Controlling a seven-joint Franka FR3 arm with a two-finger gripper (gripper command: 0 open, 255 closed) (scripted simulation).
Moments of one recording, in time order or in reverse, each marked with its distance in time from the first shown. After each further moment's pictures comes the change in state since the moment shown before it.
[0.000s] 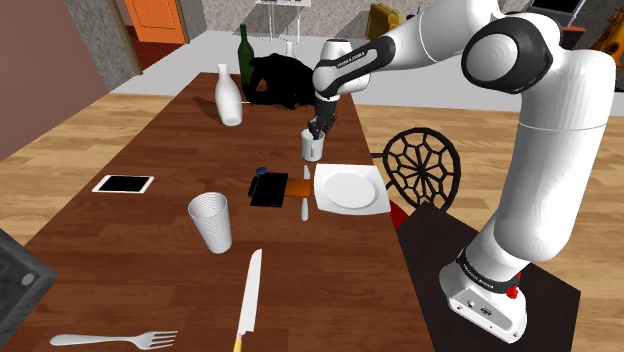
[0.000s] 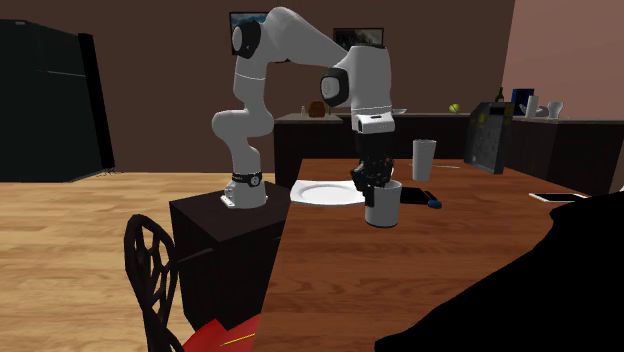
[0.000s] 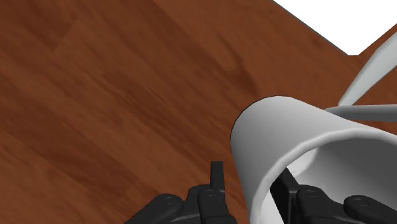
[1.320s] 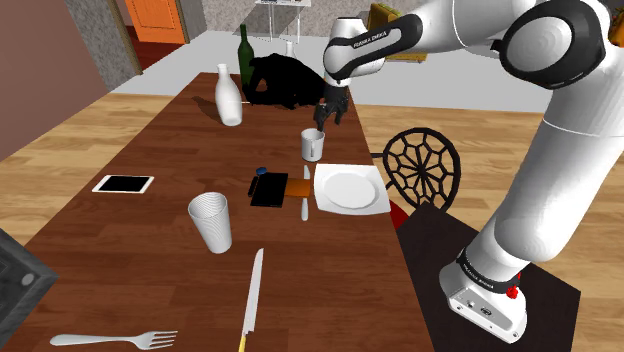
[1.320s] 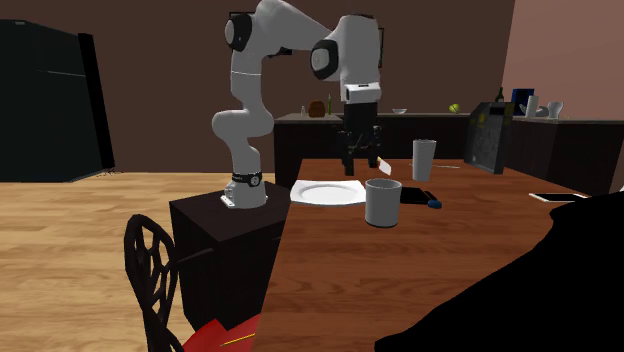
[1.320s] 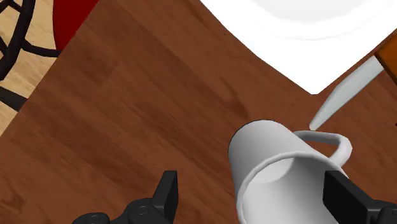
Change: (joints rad) arm 0.008 -0.167 -0.010 -0.072 -0.042 -0.103 0.026
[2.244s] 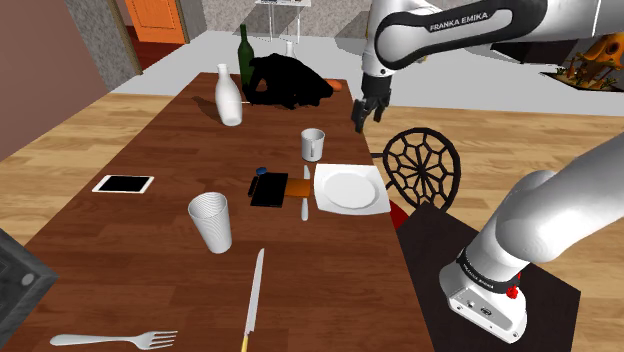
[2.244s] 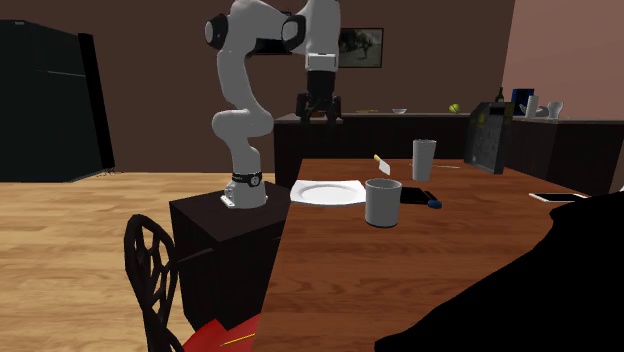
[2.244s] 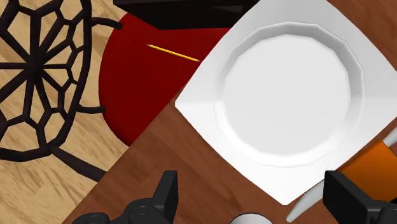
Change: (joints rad) arm 0.019 -0.527 0.041 -0.384 -0.134 -0.188 0.118
